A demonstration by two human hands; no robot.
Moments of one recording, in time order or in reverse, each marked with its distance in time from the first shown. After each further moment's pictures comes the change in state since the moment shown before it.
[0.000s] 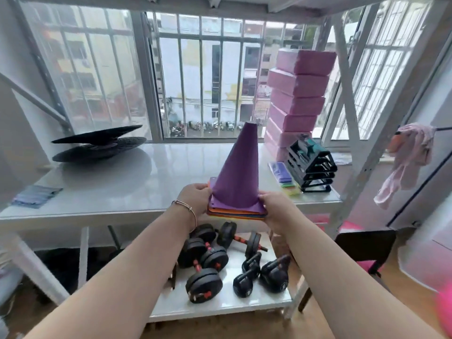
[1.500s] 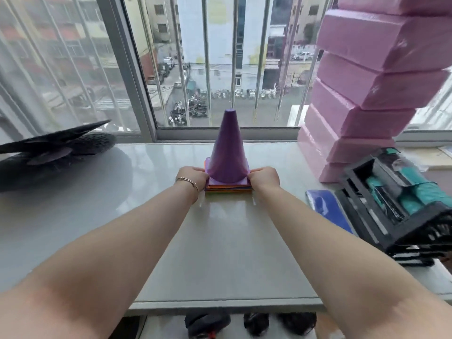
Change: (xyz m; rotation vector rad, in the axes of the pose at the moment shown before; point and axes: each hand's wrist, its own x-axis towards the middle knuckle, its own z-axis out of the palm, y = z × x) left_hand 0.391 -0.039 0.042 0.055 0.195 -0.182; right_hand 0.390 -0.027 0.052 -0.504 0.193 -0.012
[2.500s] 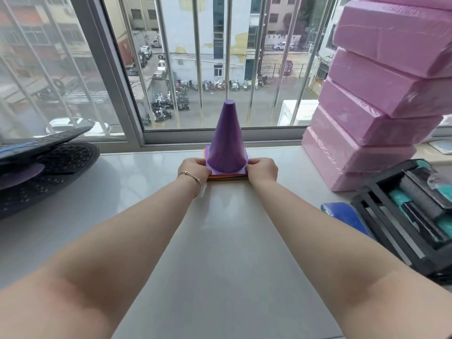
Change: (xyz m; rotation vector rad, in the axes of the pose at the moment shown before) left_hand 0.084 0.023 0.007 0.204 -0.089 0.199; right_hand 0.065 -0.032 0.033 -0.142 0.165 -0.074
